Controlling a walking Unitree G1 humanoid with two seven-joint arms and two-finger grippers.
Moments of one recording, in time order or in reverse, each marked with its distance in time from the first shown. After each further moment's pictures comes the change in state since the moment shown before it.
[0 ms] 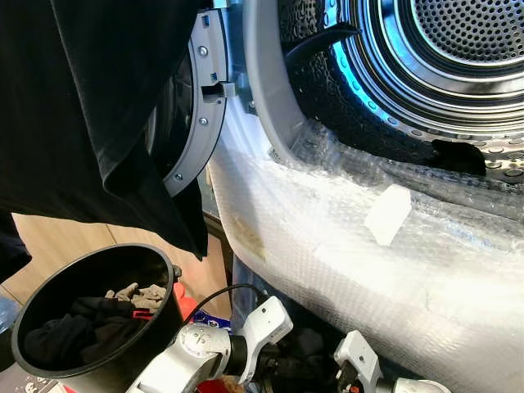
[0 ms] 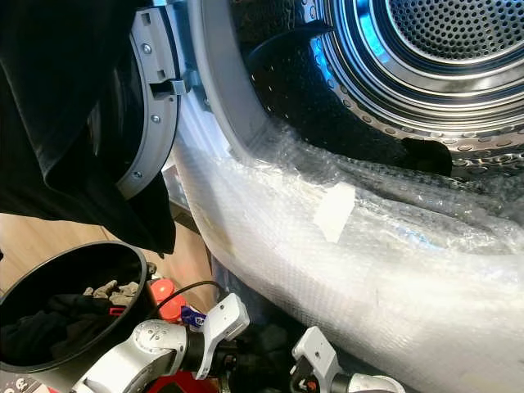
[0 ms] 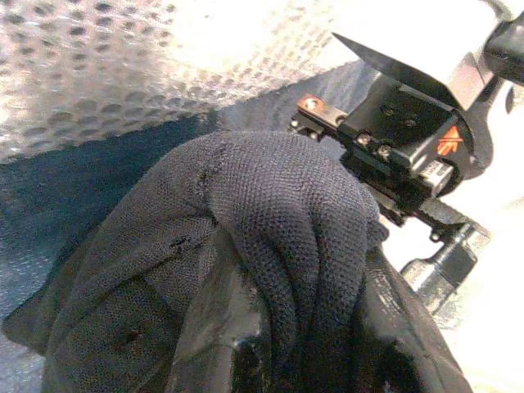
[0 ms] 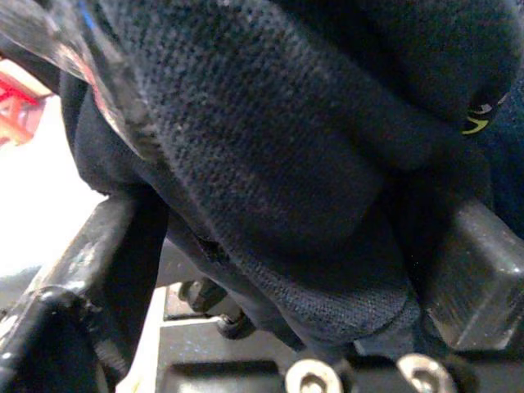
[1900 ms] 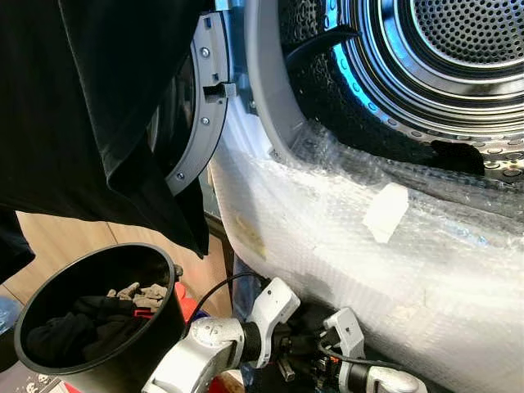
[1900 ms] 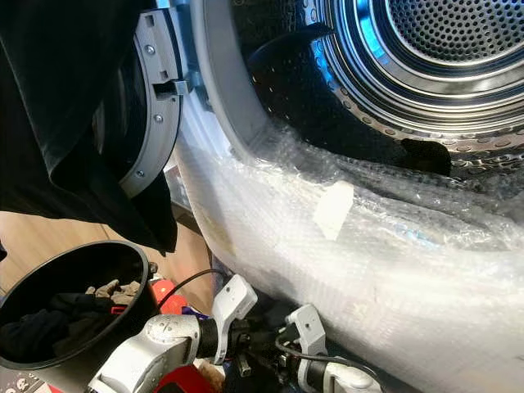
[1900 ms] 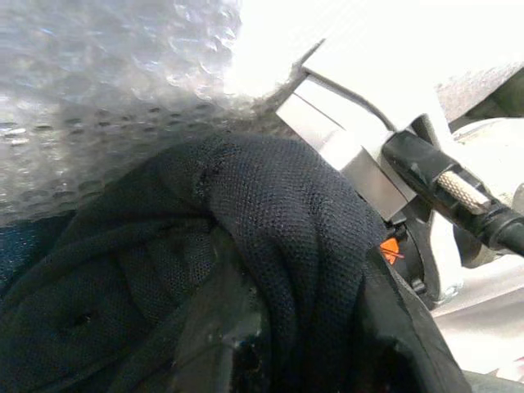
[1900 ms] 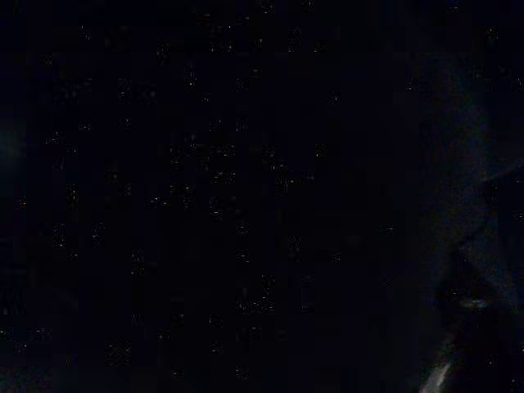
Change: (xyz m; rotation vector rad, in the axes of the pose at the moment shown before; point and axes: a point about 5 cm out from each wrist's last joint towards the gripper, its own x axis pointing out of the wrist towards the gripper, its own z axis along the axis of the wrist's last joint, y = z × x) left arm 0.011 0.003 0.018 -0.101 -0.116 0.097; right arm 0.033 -0.011 0.017 0.154 -0.134 -0.146
